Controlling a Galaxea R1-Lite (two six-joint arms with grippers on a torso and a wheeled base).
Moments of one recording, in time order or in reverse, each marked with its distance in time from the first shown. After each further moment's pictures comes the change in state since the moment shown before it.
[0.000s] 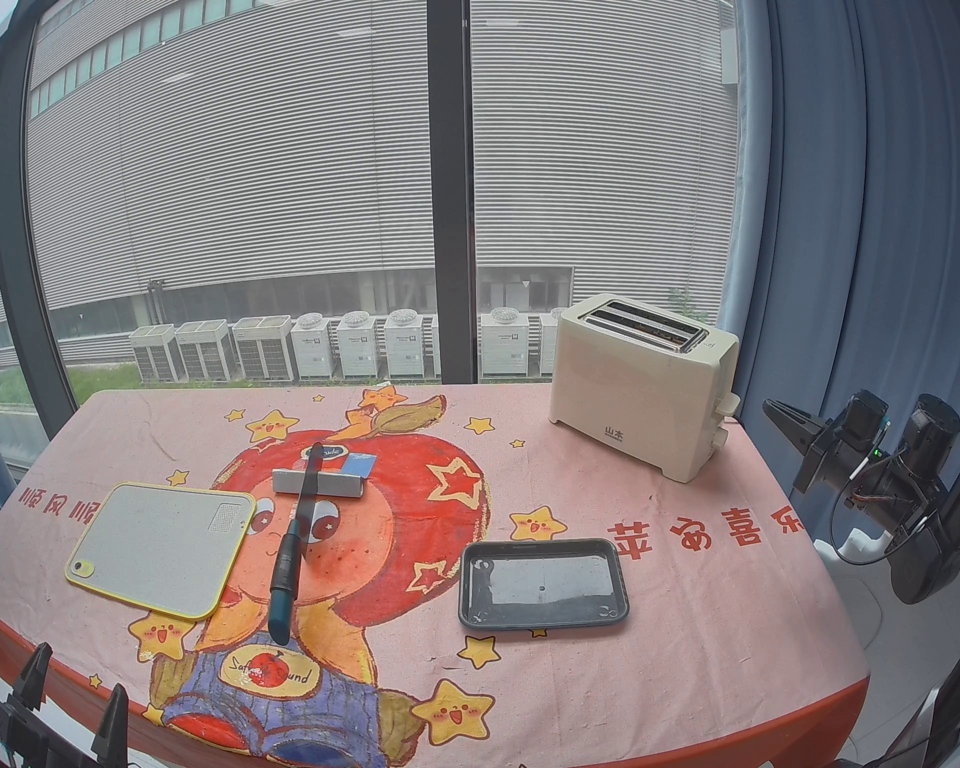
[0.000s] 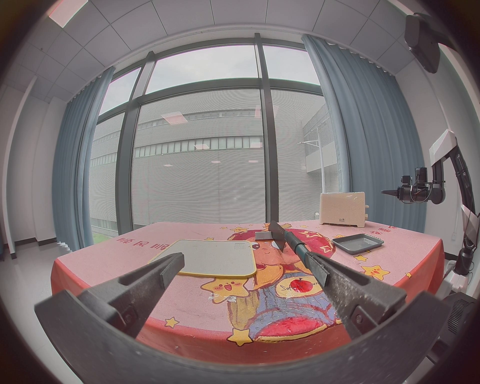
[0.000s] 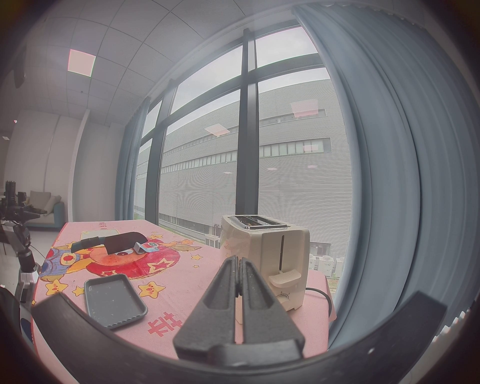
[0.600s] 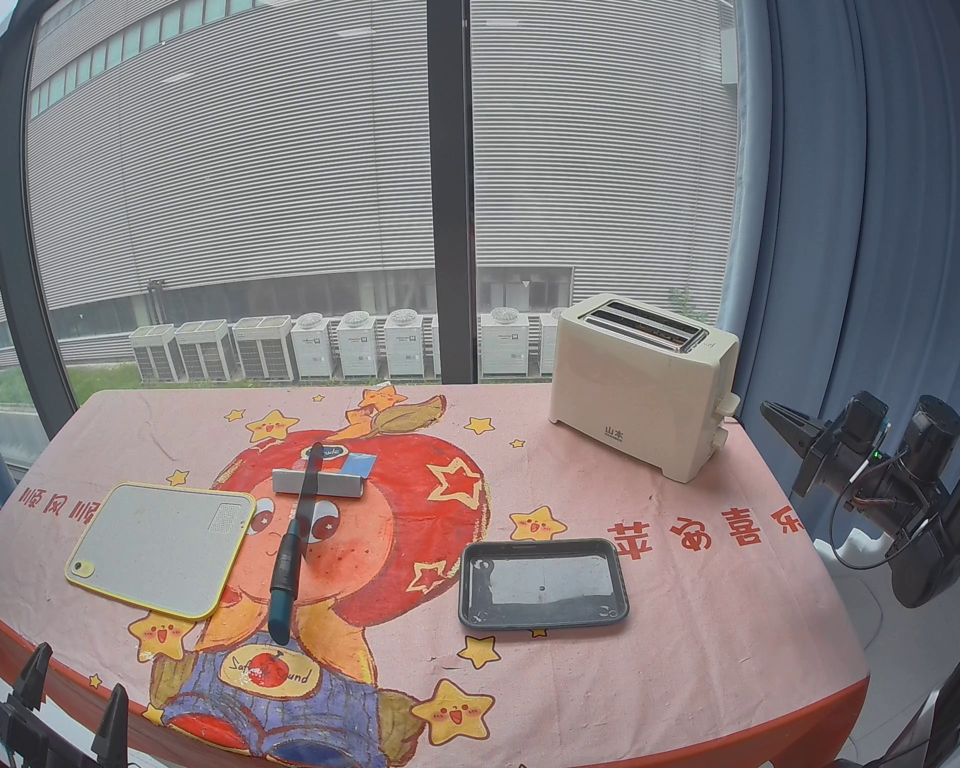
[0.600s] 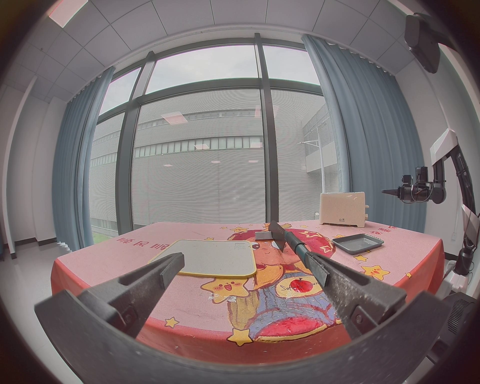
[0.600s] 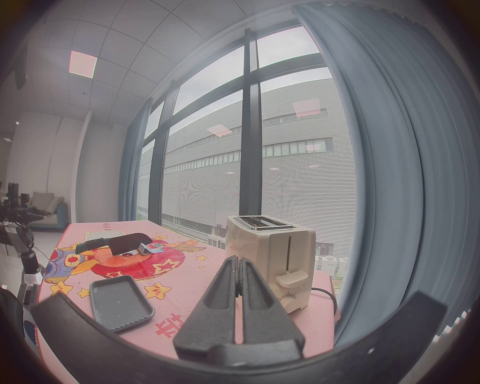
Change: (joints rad) left arm 0.000 0.000 0.000 0.000 0.000 0.000; right arm 0.016 -0.015 0.014 0.000 0.003 0.004
